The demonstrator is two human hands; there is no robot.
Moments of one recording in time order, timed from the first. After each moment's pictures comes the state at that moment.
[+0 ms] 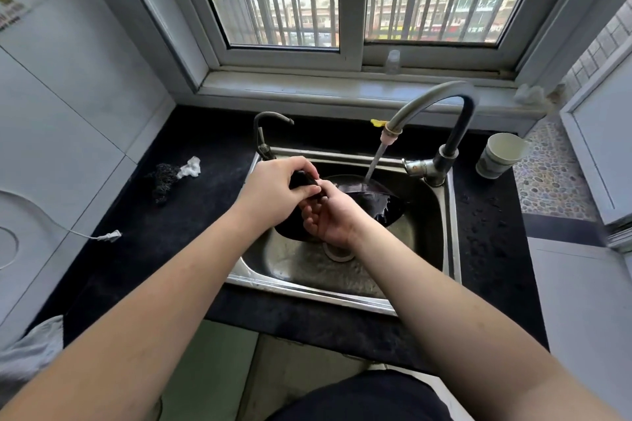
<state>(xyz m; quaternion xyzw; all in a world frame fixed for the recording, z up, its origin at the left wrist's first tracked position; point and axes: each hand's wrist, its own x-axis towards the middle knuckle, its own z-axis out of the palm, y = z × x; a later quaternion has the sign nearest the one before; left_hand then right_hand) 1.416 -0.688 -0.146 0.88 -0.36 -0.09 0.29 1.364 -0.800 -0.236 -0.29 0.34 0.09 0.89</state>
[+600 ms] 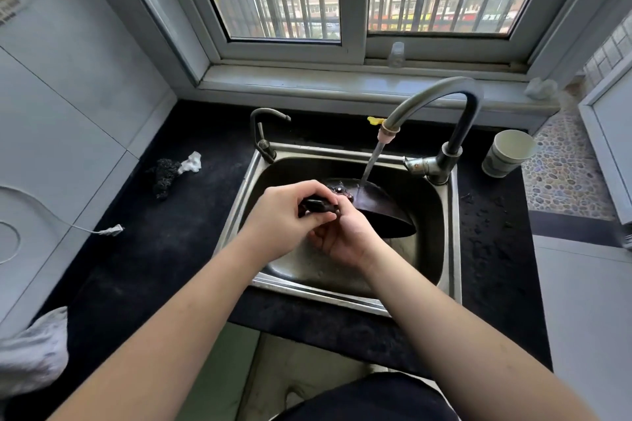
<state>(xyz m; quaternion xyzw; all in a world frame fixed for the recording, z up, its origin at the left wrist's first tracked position) 1.378 -0.689 -0.158 0.82 -0.39 -0.18 0.39 1.331 -0.806 -0.253 -0.26 0.28 0.07 0.92</state>
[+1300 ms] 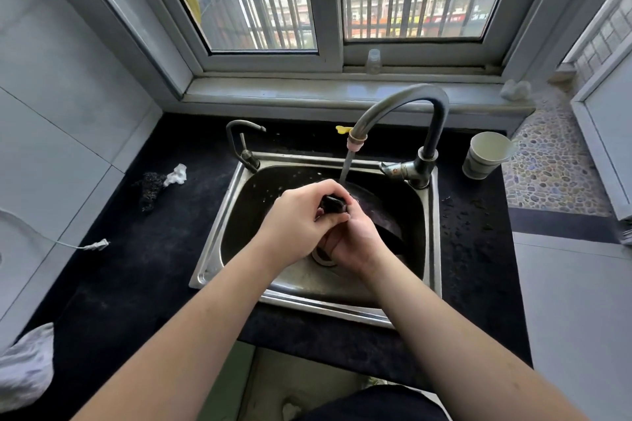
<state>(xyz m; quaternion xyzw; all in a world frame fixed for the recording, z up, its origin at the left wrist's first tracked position) 1.349 -0.749 -0.157 0.83 -0.41 -0.15 0.34 1.303 -0.850 -0.253 -0.15 0.24 -0.03 0.96</state>
